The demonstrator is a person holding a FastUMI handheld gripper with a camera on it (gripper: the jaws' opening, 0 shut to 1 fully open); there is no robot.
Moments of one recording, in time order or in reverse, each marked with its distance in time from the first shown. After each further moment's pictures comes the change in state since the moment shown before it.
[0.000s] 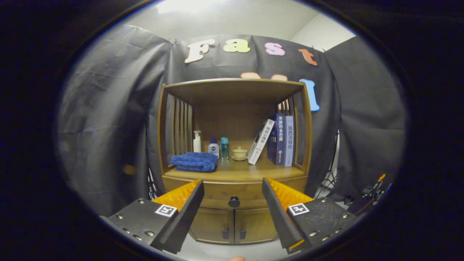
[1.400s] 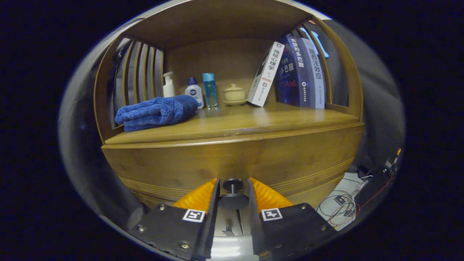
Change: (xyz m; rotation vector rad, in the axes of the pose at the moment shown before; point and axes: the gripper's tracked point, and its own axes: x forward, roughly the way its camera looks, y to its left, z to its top) arm 0.192 0.001 -0.174 0.072 0.328 -0.027
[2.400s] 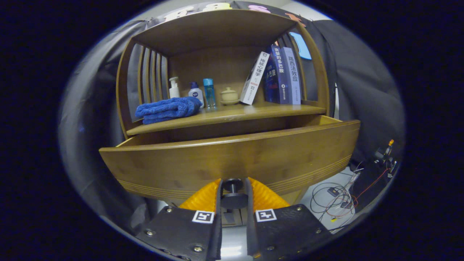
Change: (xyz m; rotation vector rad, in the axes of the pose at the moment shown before) arm -0.104 -0.005 -0.033 0.019 -0.022 -0.067
